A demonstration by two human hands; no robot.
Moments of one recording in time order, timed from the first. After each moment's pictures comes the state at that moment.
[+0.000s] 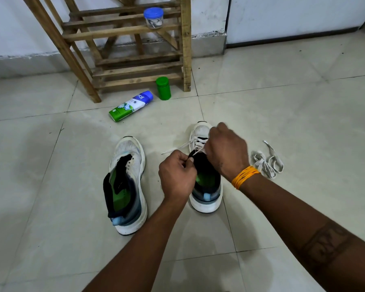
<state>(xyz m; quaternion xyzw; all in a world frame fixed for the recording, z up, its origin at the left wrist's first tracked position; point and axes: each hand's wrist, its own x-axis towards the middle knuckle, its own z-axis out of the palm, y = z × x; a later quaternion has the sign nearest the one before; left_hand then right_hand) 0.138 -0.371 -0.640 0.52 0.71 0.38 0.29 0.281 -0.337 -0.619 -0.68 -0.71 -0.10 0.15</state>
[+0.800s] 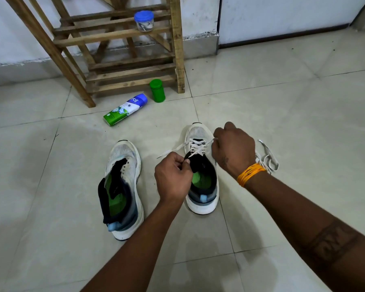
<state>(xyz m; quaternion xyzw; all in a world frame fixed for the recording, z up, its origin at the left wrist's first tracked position) 0.140 -0.371 -0.644 0.54 0.70 0.38 0.28 0.309 -0.342 -0.611 -0.72 -0.68 -0.06 0.13</state>
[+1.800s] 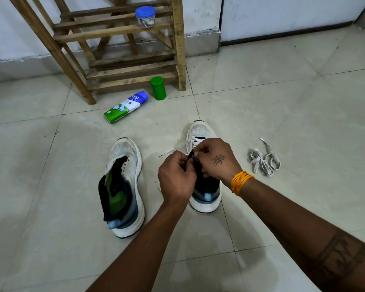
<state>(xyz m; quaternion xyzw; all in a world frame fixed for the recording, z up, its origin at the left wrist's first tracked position) 0.143 -0.376 -0.657 0.58 0.66 0.41 0.25 0.263 -0.357 -0.604 -0.70 -0.51 0.39 0.30</state>
